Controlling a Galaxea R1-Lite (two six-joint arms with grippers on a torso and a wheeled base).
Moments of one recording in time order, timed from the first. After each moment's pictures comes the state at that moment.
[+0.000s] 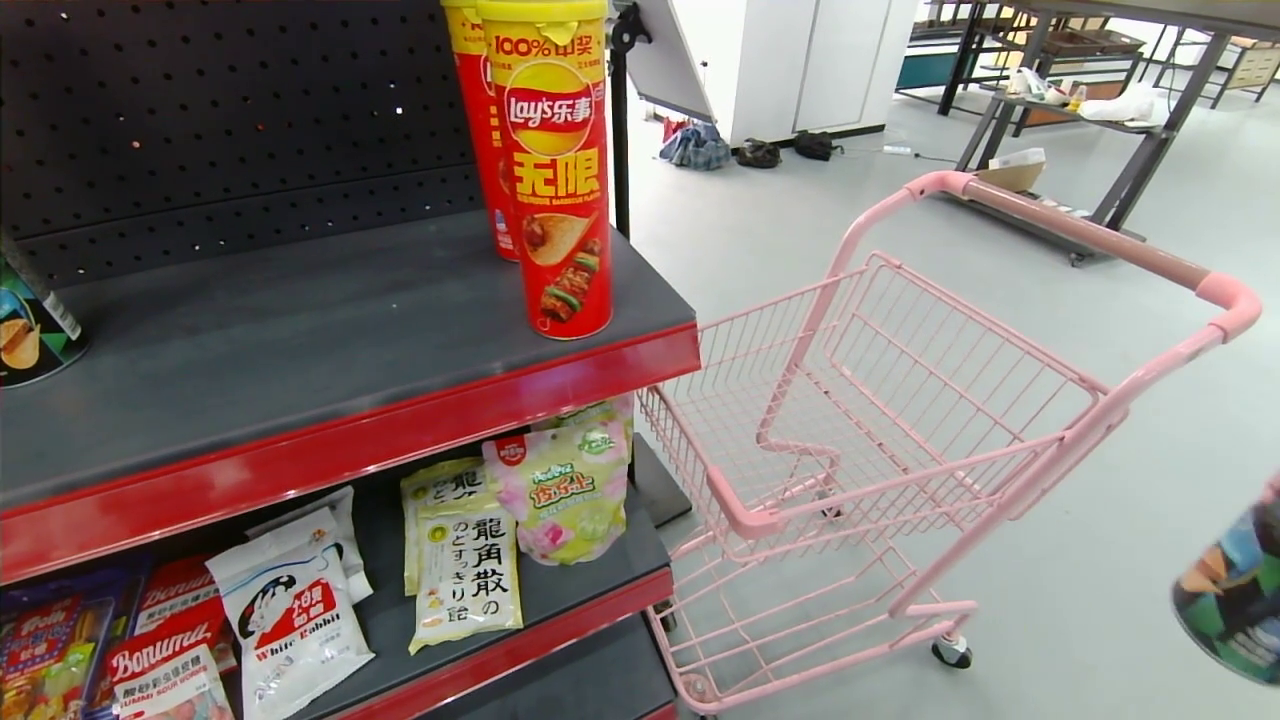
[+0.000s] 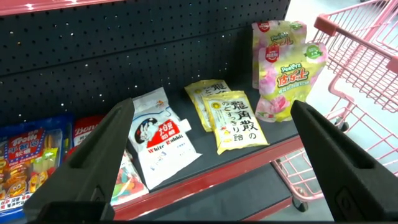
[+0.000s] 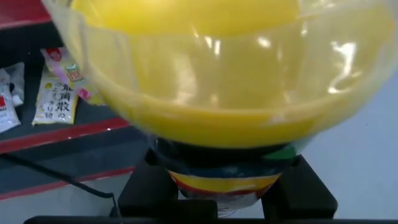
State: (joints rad) left arm 0.00 0.00 0.00 0.00 0.01 -0.01; right arm 0.21 0.75 -0.82 0.33 -0.03 -0.03
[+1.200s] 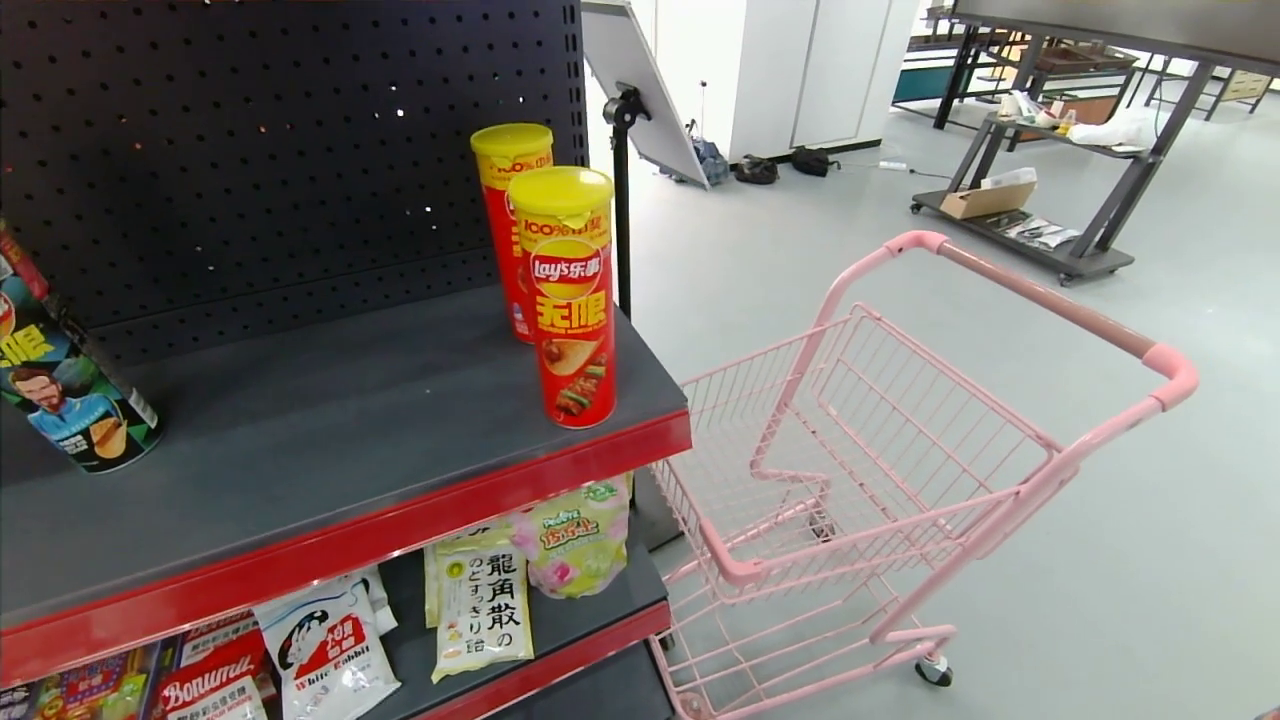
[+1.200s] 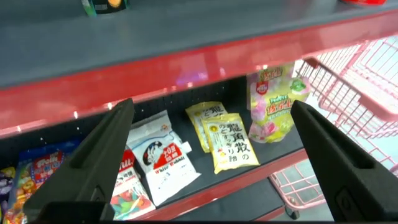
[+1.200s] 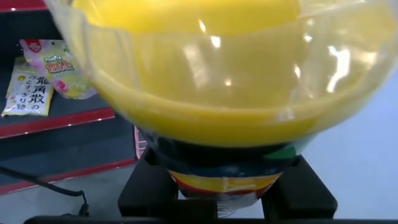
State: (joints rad) left arm 0.00 0.00 0.00 0.00 0.01 -0.01; right arm 0.16 0.39 -0.55 0.36 -0.08 -0.13
